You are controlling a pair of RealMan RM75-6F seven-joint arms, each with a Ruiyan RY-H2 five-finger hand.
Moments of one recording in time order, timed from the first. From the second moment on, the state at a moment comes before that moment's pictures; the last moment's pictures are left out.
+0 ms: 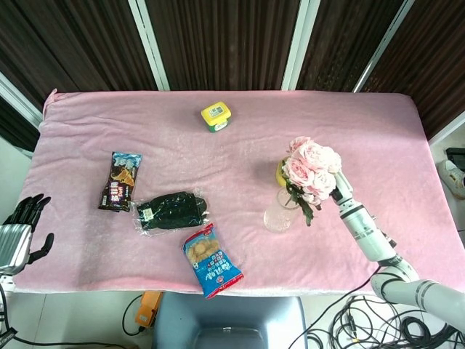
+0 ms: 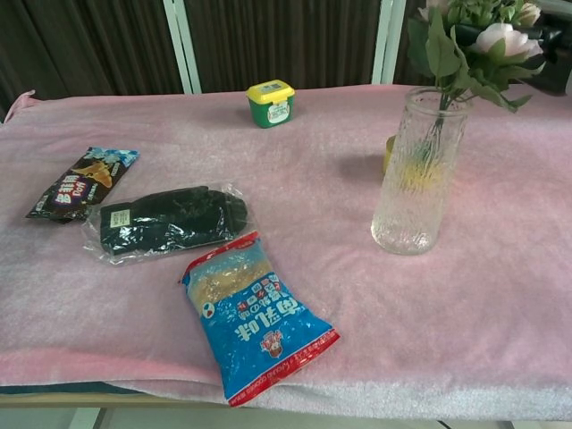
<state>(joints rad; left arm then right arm) -0.21 -1.09 -0.08 -1.53 1.42 1.36 -0.01 0.67 -1.40 0.18 -1.23 -1.48 1.08 1.24</state>
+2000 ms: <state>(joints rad) -0.21 -1.11 -0.07 -1.52 1.43 1.36 0.03 0.24 -1.26 0.01 -1.44 -1.40 1.38 -0.07</state>
